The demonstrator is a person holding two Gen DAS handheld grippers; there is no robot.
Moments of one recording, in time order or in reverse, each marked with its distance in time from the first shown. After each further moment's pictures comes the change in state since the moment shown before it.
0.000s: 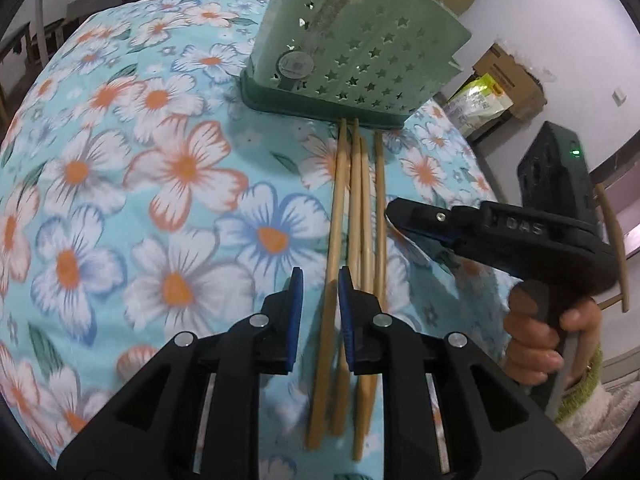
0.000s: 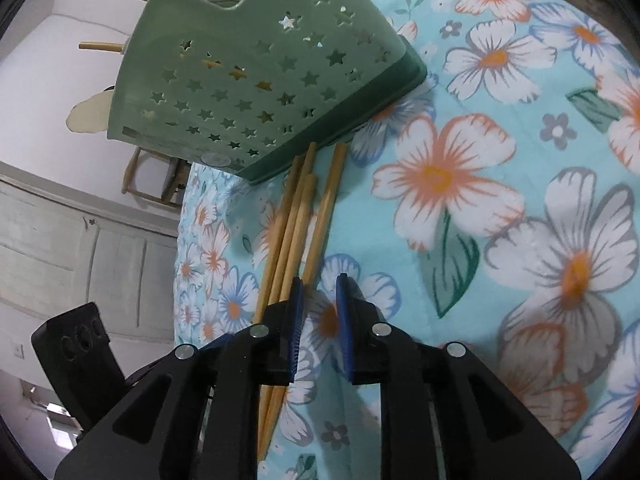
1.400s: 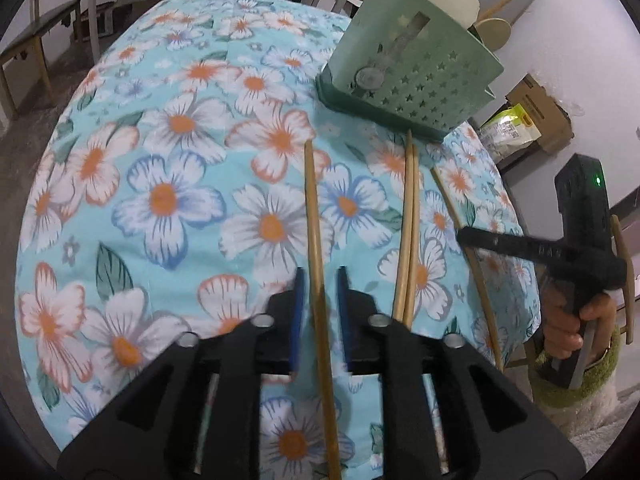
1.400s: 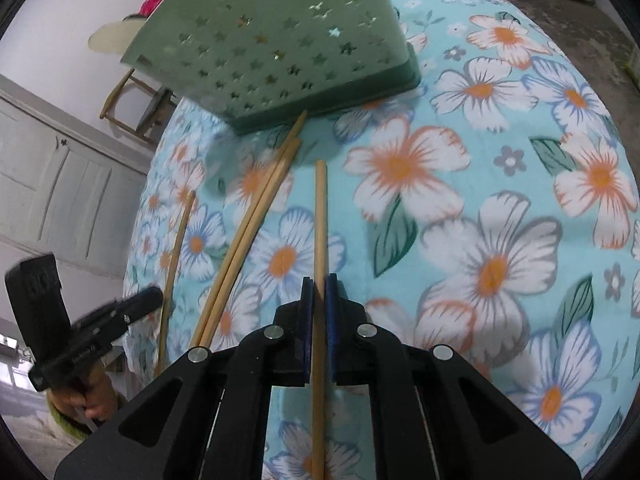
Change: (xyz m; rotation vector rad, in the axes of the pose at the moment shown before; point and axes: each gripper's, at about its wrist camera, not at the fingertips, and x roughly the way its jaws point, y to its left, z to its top) left arm -0.040 0.028 -0.032 -0.125 -0.065 0.085; right arm -0.010 0.012 -0.009 -0.253 0.119 -0.177
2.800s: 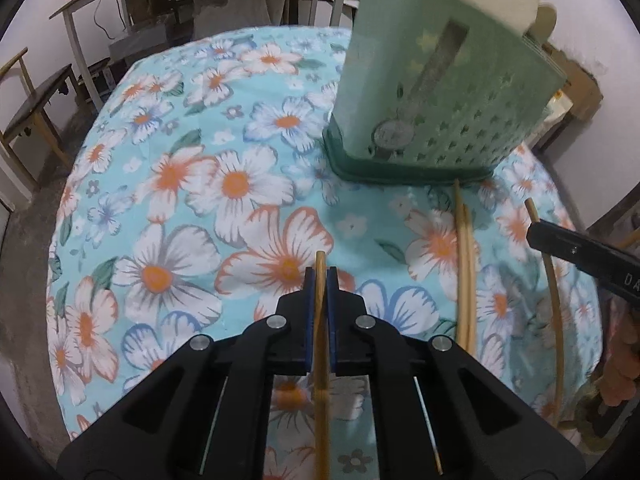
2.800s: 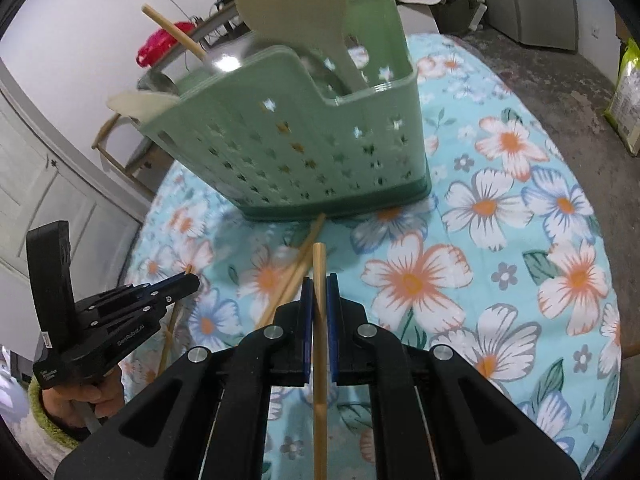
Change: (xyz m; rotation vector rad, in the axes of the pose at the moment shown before) left arm 0.051 -0.018 0.077 0.157 -0.037 0.186; right arm -0.023 0.029 0.036 -0.041 -0.235 -0.080
